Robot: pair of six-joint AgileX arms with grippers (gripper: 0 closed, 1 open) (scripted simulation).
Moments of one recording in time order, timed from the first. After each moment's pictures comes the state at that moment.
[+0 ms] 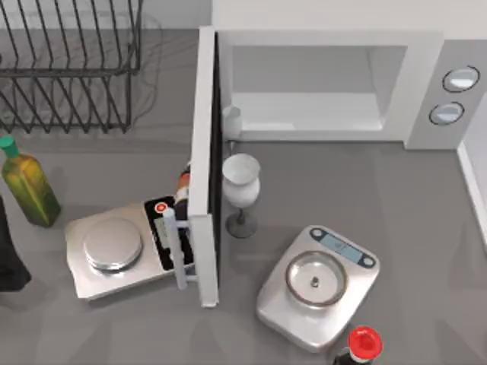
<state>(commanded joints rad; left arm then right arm) 0.00 0.00 0.00 0.00 0.00 0.00 0.00 0.00 0.00 0.00 0.00 0.00</state>
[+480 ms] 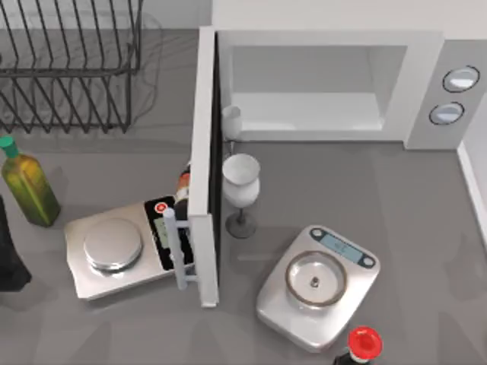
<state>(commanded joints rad) 0.00 0.00 0.00 0.00 0.00 0.00 0.02 0.23 0.16 -0.20 0.00 -0.19</state>
